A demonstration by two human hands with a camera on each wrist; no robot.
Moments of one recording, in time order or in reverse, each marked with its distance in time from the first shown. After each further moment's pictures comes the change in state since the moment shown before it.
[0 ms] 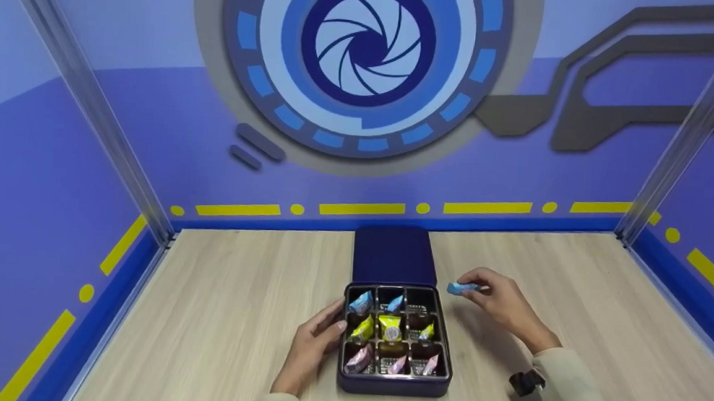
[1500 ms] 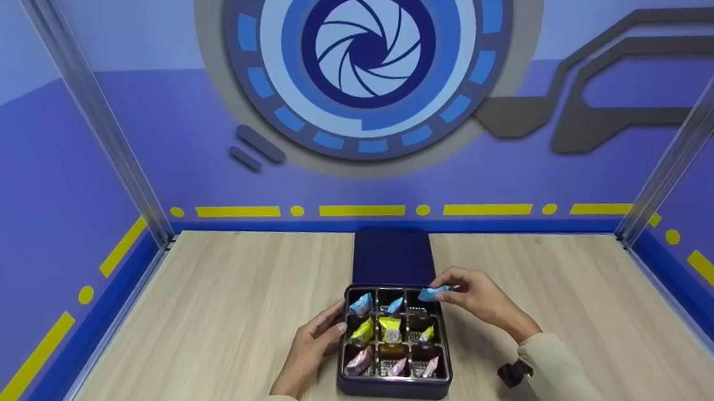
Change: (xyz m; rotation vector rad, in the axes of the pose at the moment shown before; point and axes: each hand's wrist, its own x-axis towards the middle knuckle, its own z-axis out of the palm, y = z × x) left_hand 0.000 0.001 0.000 0.008 -0.005 -0.007; right_hand 0.024 -0.023 0.014 0.193 -0.245 -0.083
